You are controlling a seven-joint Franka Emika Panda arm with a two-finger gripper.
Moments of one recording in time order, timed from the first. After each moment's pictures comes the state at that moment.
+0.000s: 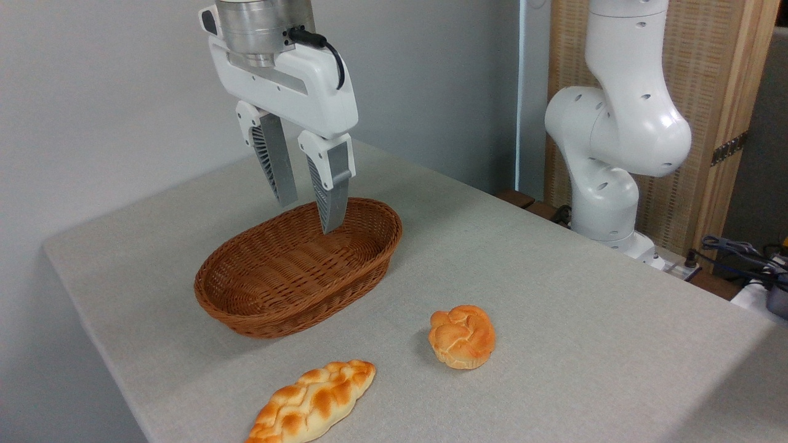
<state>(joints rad) -0.09 -0.01 0.02 -1.61 -0.07 1.61 0.64</state>
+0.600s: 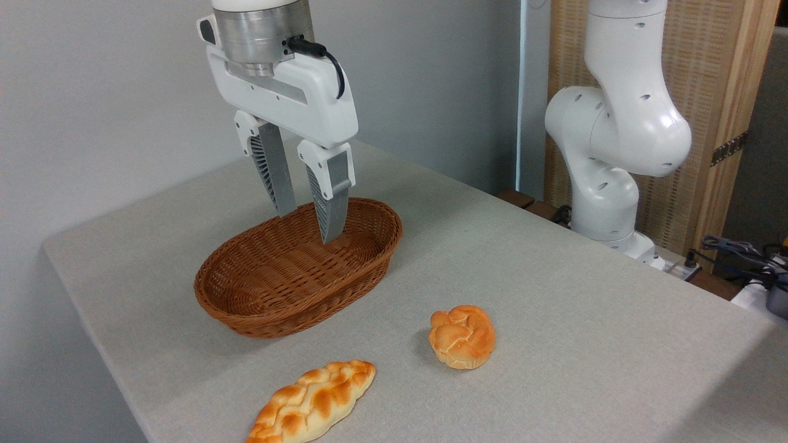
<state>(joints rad) -0.09 0.00 0.03 -1.62 -0.06 1.64 0.64</state>
